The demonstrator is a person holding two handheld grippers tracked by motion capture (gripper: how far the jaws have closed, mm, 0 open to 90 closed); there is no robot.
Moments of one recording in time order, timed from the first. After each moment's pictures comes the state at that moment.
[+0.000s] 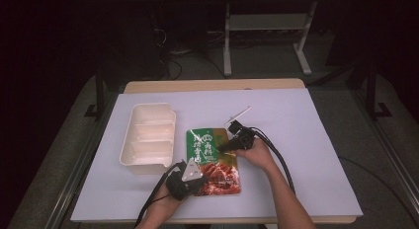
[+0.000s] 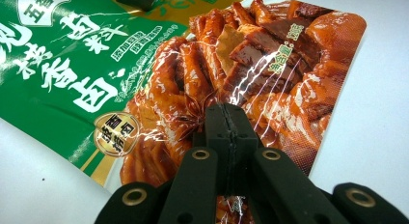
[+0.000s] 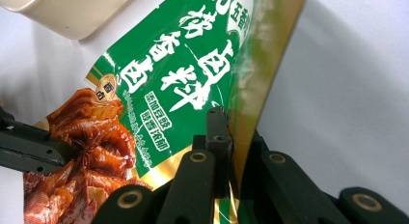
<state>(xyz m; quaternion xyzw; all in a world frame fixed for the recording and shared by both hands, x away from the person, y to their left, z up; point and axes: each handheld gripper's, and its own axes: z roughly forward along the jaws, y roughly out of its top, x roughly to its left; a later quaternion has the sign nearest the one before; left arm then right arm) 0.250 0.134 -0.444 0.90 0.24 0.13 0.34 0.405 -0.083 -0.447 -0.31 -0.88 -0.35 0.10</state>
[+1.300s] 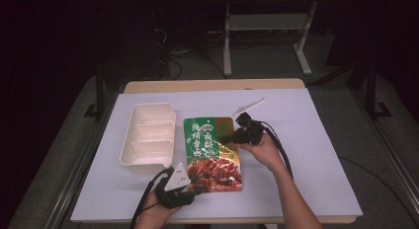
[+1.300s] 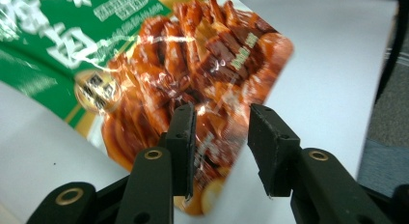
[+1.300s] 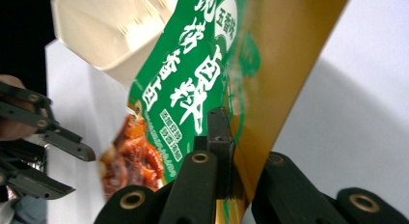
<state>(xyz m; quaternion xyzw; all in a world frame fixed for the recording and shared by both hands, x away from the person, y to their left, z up) 0.221 0.159 -0.426 0.87 0.24 0.13 0.41 0.385 -0.103 -0.392 -0.30 -0.85 -0.43 0.06</state>
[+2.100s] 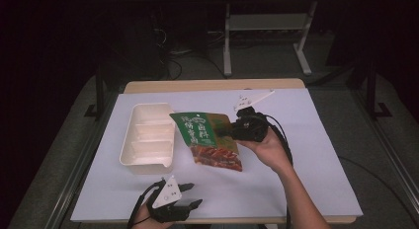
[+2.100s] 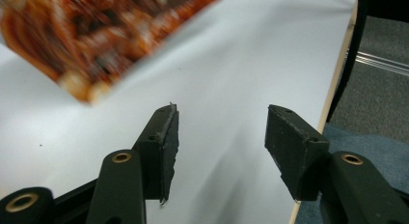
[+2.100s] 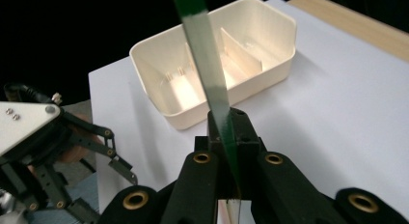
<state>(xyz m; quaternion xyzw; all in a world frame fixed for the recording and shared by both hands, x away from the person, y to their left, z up) 0.194 0.173 -0.433 0.86 0.21 0.13 0.44 0.338 -0.093 -0.308 -0.24 -0.84 -0.48 -0.01</state>
